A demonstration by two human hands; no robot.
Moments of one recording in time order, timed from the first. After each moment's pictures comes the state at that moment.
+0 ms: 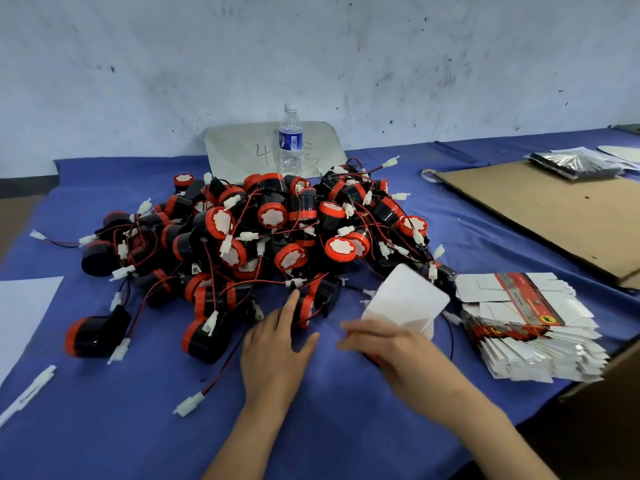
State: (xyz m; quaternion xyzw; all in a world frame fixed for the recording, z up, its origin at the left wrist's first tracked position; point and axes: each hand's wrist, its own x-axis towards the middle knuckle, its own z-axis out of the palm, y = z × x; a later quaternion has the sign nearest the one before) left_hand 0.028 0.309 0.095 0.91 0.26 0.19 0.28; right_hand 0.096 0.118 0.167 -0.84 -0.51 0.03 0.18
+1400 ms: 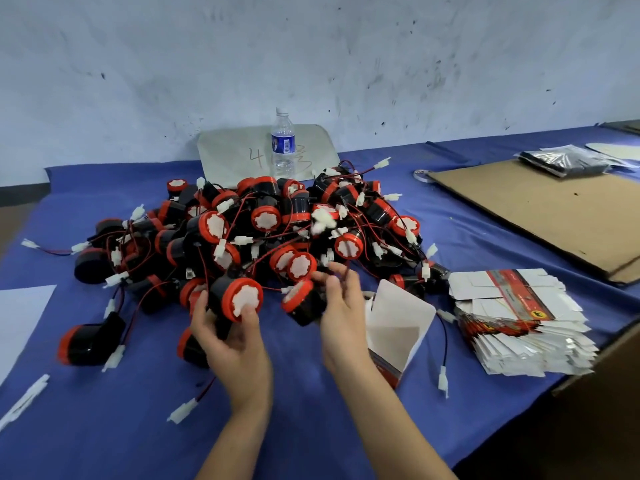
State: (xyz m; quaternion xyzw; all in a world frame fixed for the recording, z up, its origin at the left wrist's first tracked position) left_hand 0.024 0.306 0.115 0.54 0.24 0.56 0.58; right_hand 0.086 0.232 0.161 -0.61 -0.08 0.08 0.78
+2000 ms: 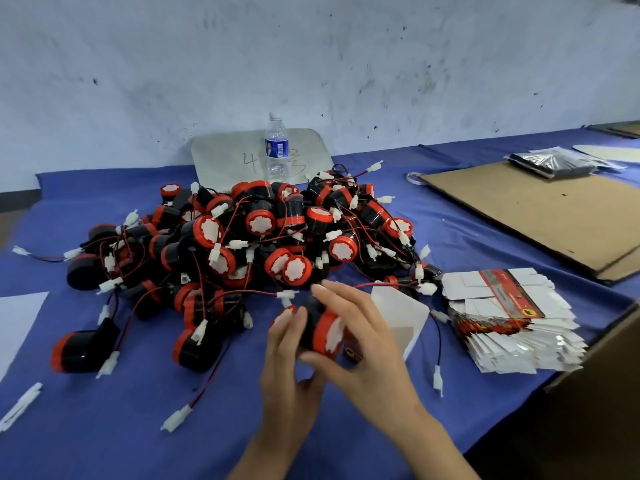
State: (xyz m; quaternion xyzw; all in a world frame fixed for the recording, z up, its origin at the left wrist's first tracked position) left_hand 0.009 0.266 0.106 0.77 -0.01 0.50 0.40; right_hand 0.052 0.157 0.178 -0.73 -0.43 -0.10 0.52
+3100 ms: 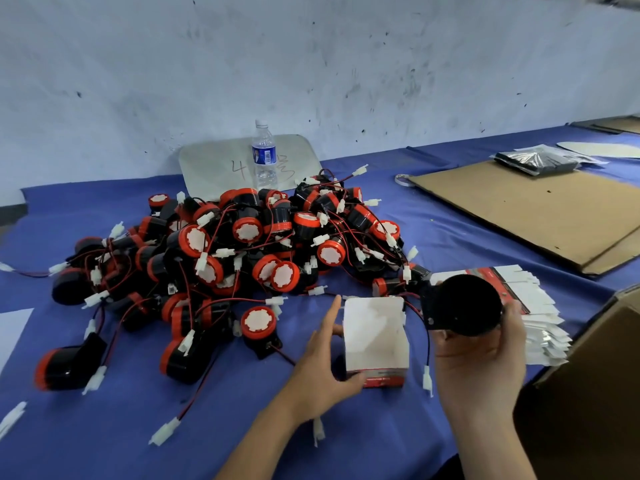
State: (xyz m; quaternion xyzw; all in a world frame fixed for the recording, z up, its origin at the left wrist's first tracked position) left_hand 0.048 0.263 0.101 0.83 -0.01 0.03 0.56; right_hand 0.074 0.088 0.196 -0.36 -0.06 -0.08 0.93
